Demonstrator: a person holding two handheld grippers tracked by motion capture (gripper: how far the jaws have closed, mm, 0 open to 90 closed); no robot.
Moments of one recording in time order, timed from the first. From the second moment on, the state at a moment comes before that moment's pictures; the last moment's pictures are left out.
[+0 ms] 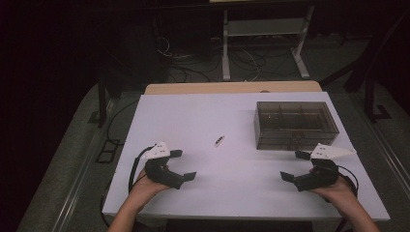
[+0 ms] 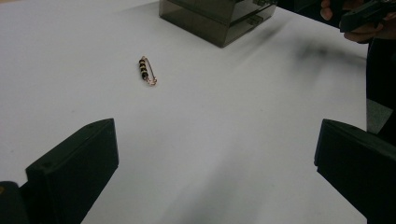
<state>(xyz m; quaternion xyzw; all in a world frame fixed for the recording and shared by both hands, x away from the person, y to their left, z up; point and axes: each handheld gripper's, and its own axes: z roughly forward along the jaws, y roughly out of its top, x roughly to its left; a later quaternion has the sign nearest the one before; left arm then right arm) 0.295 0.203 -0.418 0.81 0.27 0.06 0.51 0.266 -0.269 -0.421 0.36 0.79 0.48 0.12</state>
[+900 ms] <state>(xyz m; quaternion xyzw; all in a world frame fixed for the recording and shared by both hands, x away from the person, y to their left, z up) 0.293 0.205 -0.418 0.81 0.27 0.06 0.51 0.270 -0.278 -0.420 0.37 0.79 0.48 0.12</state>
